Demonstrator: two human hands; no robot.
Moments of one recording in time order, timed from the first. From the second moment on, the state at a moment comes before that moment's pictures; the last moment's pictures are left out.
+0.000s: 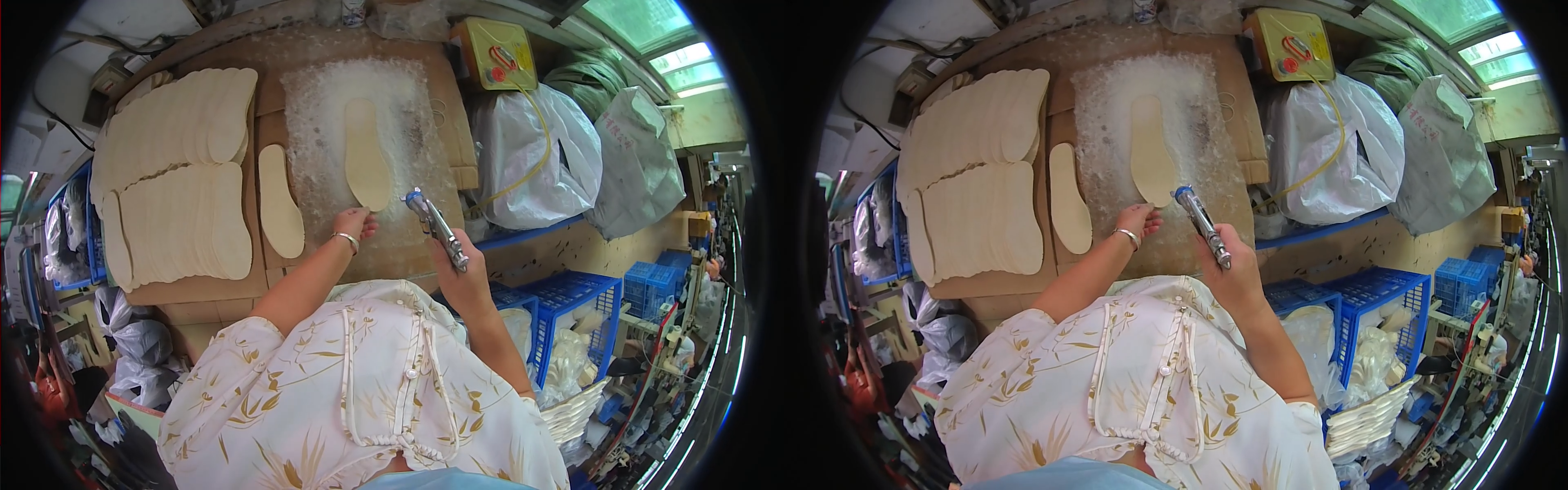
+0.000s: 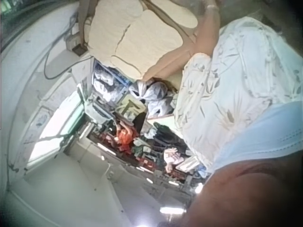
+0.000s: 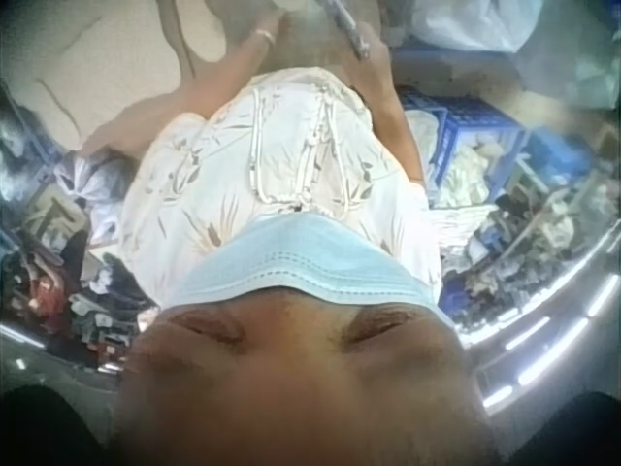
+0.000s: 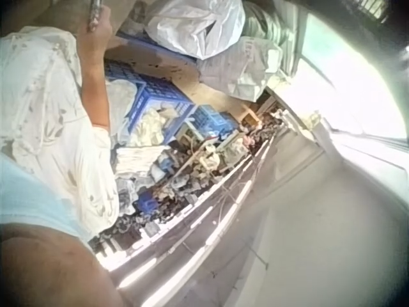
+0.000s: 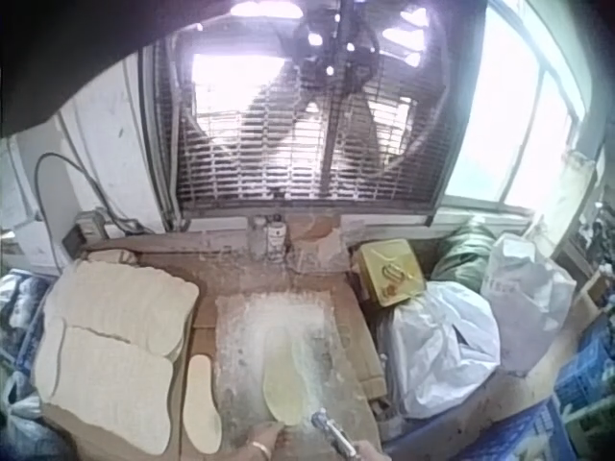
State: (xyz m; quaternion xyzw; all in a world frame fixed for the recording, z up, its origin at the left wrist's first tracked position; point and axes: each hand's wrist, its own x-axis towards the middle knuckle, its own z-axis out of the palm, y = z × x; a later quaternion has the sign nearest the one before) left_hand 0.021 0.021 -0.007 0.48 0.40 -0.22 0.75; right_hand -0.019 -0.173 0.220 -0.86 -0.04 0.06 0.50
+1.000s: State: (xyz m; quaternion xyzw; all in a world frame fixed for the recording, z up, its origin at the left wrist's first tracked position) left_hand 0.021 0.024 0.000 0.48 0.41 -0.18 0.75; right_hand -0.034 -0.171 0.219 -0.86 -0.03 0.08 0.51
